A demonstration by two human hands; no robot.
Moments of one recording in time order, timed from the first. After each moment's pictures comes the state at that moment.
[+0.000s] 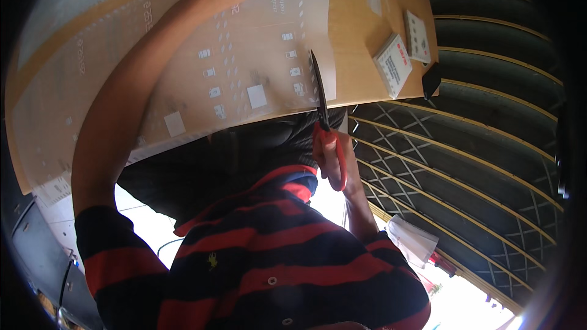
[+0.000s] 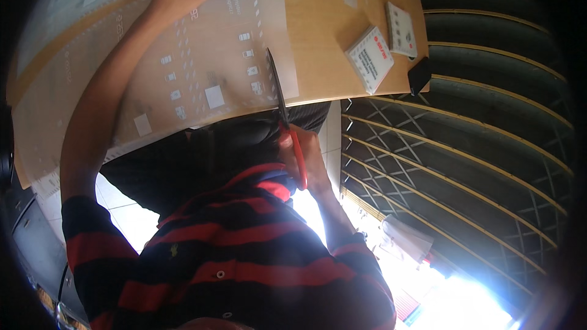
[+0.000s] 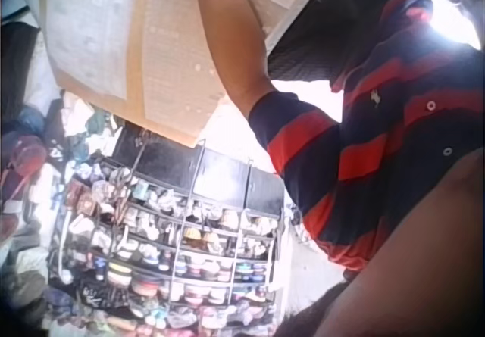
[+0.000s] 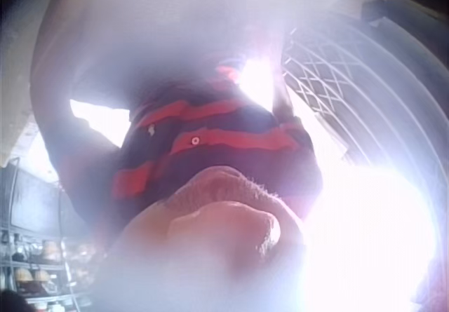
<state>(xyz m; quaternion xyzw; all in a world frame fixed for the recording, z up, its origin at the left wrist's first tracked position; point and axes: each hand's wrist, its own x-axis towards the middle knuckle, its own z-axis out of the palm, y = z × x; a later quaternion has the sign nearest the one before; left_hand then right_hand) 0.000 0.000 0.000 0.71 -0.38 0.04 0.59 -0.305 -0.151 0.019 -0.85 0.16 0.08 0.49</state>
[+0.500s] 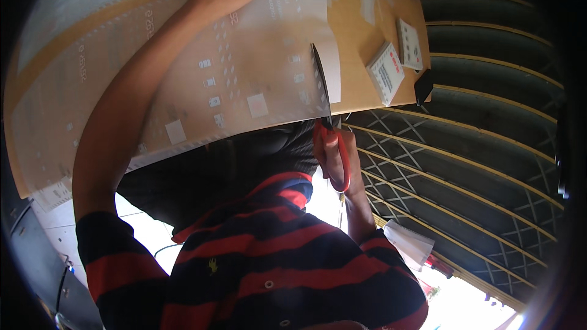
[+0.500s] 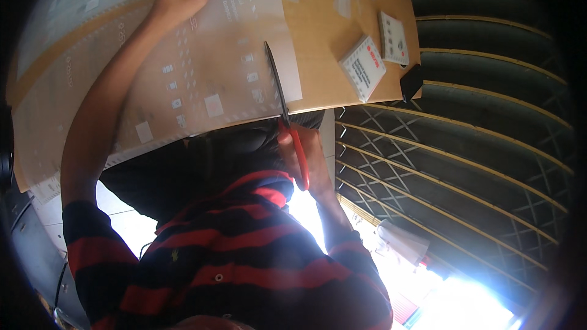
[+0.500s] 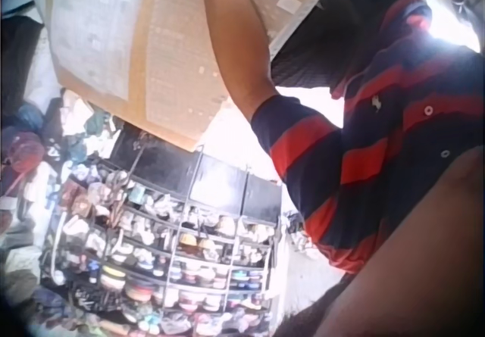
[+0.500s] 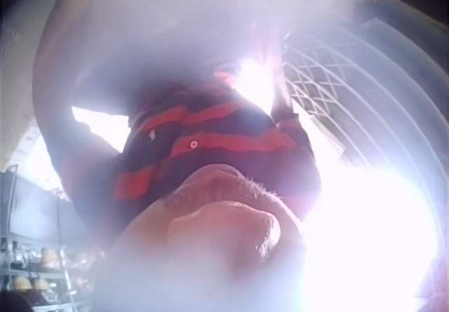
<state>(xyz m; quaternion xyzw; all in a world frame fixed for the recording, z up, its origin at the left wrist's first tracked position) 0.003 0.001 -0.001 0.67 -0.35 0.01 0.66 -0.289 -0.156 0.031 -0.87 0.13 0.05 0.47</state>
